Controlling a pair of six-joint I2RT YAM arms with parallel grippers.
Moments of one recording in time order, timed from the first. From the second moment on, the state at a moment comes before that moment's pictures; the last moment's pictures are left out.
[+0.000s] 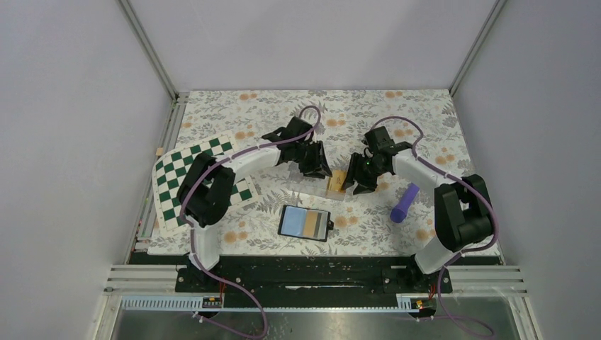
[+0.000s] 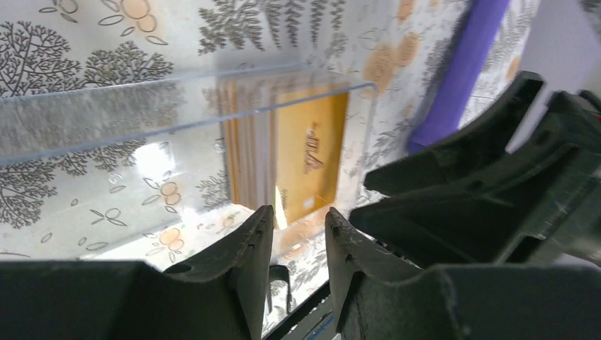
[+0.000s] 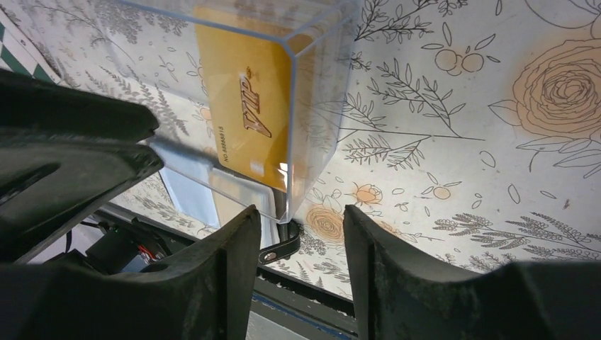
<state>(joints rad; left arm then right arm) -0.64 1.92 1.40 -0.36 0.46 -0.75 0.35 1.61 1.03 -0.62 -0.36 0.60</state>
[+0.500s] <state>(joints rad) -0.67 2.04 1.48 -0.45 0.46 -0.70 0.35 1.66 1.06 -0.64 -0.38 0.58</state>
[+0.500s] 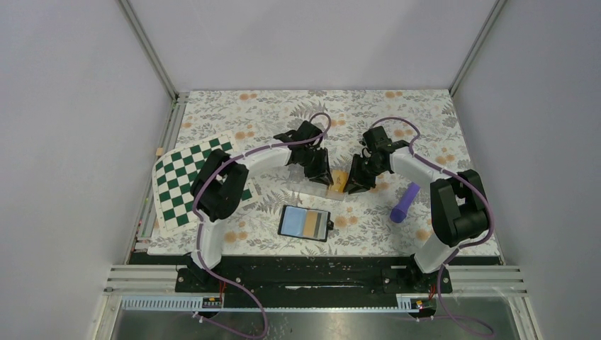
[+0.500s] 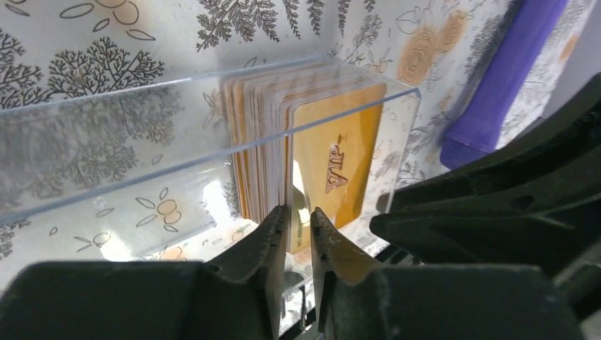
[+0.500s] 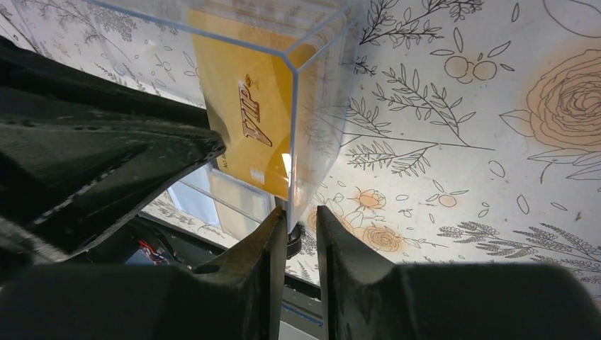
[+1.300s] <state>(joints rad) -0.77 2.07 1.61 -0.63 0.26 -0.61 0.35 1.67 1.06 -0.64 -0.38 0.58</state>
